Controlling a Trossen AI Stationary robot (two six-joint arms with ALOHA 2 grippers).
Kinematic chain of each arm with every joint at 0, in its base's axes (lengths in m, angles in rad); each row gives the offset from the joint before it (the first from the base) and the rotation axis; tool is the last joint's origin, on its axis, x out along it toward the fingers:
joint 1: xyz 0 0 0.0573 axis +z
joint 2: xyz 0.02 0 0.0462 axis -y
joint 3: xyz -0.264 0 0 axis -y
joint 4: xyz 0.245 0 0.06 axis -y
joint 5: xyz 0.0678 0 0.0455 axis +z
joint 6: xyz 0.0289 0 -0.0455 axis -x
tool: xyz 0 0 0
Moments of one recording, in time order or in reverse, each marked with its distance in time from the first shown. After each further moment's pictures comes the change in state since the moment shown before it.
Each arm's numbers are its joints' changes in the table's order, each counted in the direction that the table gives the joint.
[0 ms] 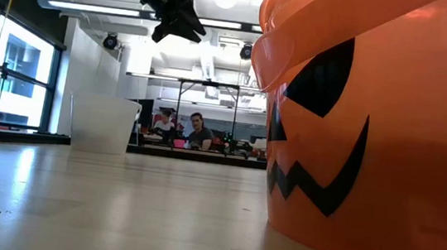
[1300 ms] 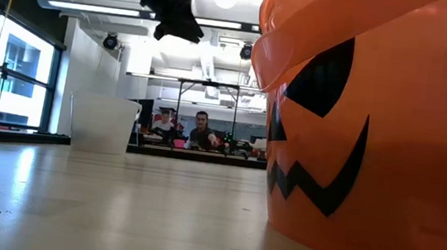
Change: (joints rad) left arm 0.036 0.000 0.000 0.024 0.016 -0.171; right arm -0.612 0.177 0.009 -0.771 -0.005 0.681
